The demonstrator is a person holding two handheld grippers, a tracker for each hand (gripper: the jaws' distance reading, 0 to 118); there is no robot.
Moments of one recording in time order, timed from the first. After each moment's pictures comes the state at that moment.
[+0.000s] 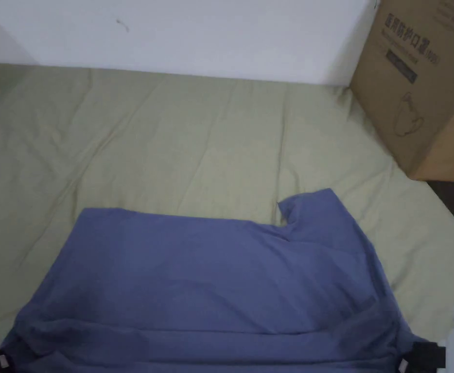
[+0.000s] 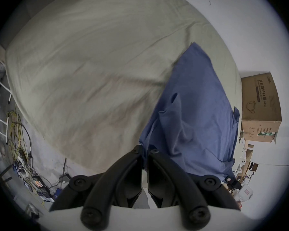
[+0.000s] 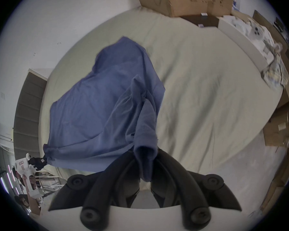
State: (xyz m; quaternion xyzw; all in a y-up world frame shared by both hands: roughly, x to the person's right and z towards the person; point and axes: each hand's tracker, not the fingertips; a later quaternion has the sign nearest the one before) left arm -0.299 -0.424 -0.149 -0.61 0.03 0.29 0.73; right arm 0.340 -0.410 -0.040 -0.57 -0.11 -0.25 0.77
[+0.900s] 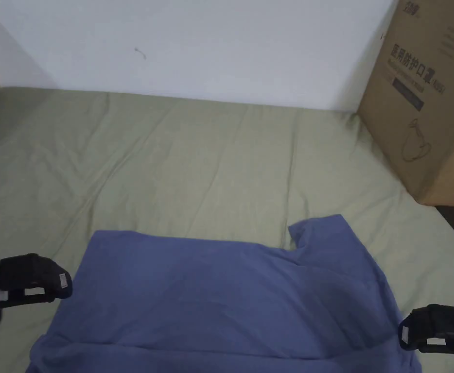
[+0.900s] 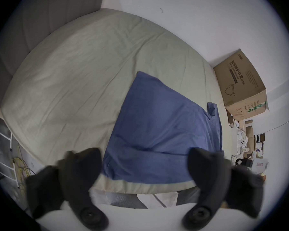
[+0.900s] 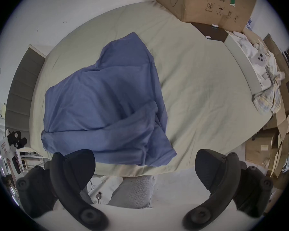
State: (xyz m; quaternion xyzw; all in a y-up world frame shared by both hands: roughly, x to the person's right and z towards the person) left arm -0.258 -0.319 -0.198 -0.54 -0.08 0.19 0.82; right arm 0.345 -0.332 -0.112 -0.60 -0.07 -0.13 0.78
